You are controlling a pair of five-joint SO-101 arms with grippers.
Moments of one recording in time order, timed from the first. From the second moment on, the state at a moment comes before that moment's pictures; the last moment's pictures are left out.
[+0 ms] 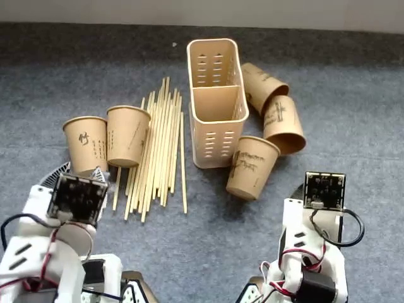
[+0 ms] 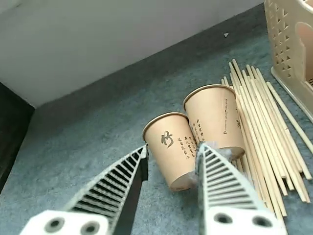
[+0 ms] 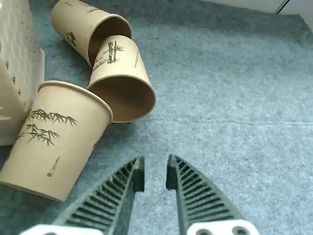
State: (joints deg) left arm -12.0 -83.9 38.1 84.0 -20.5; right arm 11.2 -103.0 73.7 69.8 16.8
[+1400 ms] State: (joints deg) left arm -29.3 30.0 -44.6 99.8 22.5; right arm 11.3 -32.4 73.5 35.7 9.9
